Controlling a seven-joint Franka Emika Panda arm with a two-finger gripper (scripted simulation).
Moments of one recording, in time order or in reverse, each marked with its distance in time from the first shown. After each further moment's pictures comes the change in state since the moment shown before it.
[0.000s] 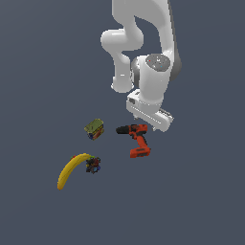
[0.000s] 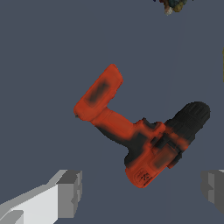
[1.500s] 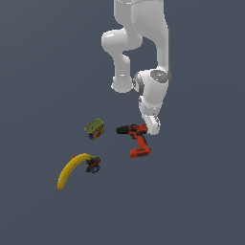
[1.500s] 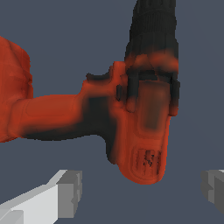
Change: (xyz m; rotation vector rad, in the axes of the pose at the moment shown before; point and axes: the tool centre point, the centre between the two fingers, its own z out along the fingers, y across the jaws) arm -0.061 0.021 0.089 0.027 0.070 0.651
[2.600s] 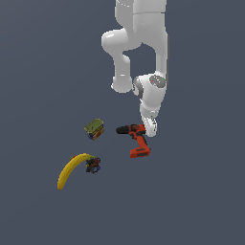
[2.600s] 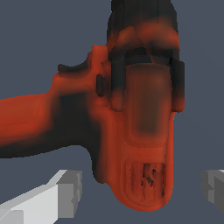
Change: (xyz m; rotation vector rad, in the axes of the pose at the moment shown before) arm -0.002 0.008 0.028 0.008 0.011 0.079
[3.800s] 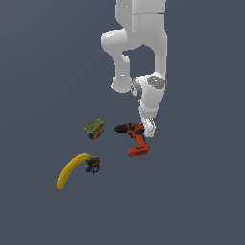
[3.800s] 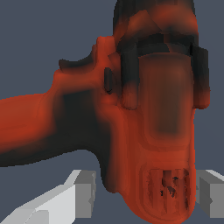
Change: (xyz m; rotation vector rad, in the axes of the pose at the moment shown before) arm 0.007 0.000 0.003 -0.003 0.000 0.001
